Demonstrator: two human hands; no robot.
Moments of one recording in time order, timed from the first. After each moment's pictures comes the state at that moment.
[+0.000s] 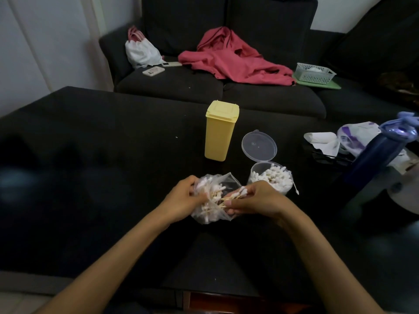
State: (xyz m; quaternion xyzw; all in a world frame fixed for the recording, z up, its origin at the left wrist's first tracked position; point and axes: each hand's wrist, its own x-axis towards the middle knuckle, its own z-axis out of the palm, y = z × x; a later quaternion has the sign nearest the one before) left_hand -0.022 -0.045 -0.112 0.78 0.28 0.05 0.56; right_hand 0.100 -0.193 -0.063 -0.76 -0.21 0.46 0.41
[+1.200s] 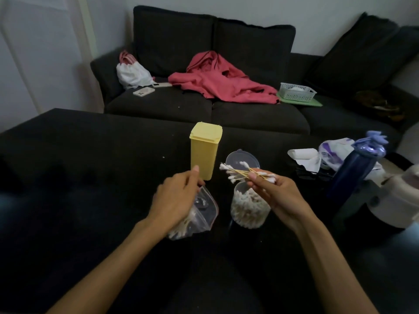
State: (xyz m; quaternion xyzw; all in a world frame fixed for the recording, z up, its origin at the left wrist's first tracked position) left_hand 0.015 -0.062 -0.064 0.85 0.31 0.19 0.37; right_hand 0.147 -0.220 -0.050 -0.62 -0.19 0.29 0.71
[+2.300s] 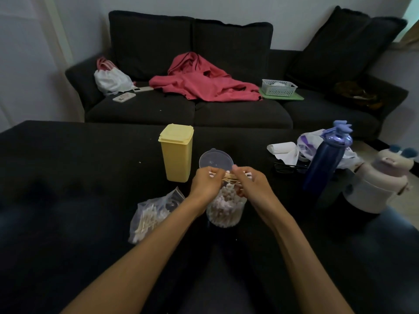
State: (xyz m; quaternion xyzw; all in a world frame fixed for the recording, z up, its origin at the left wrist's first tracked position) left_hand 0.122 -0.121 -0.069 0.73 0.29 0.16 0.60; right_hand 0.180 -0.227 -0.068 -0.74 -0.22 0.21 0.61
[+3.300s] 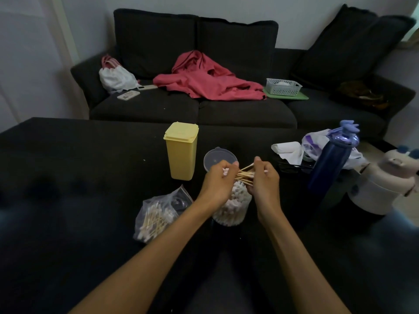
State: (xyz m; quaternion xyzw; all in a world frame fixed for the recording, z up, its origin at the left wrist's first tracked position) left_hand 0.112 -0.135 -0.061 0.77 0.18 0.21 0.58; right_hand 0.170 -0.218 -0.062 -0.70 -0.10 0.09 0.70
